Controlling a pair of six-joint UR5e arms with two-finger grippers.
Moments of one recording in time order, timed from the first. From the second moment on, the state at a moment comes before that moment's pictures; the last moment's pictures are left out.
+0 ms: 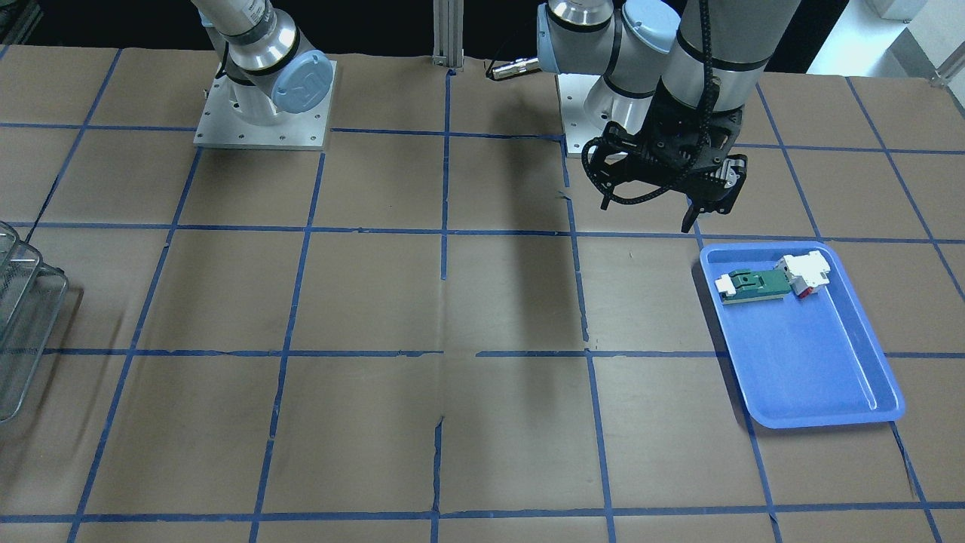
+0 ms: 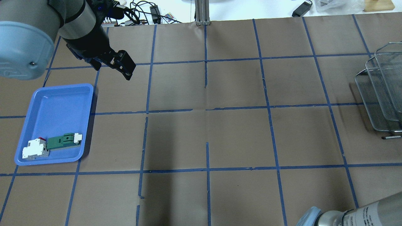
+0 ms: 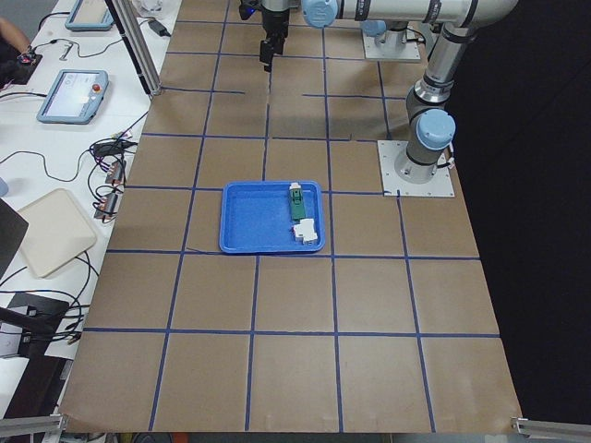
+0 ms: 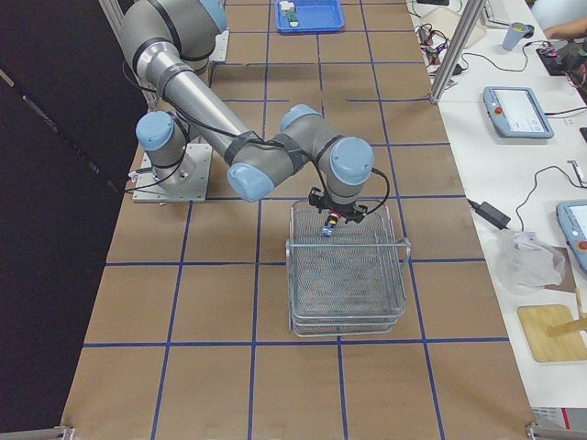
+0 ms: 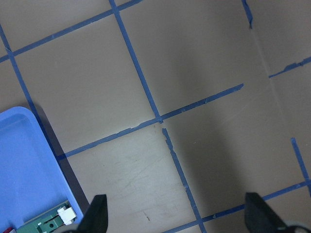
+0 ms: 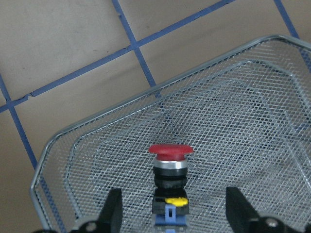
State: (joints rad) left arm -1.60 -1.59 -1.58 -1.48 1.59 0.33; right arm 0.79 -1.26 1.41 -1.61 -1.42 -1.91
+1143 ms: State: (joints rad) left arm -1.60 -1.59 -1.59 -1.47 1.58 0.10; right arm 1.57 -1.64 1.60 -1.54 -1.49 -0.31
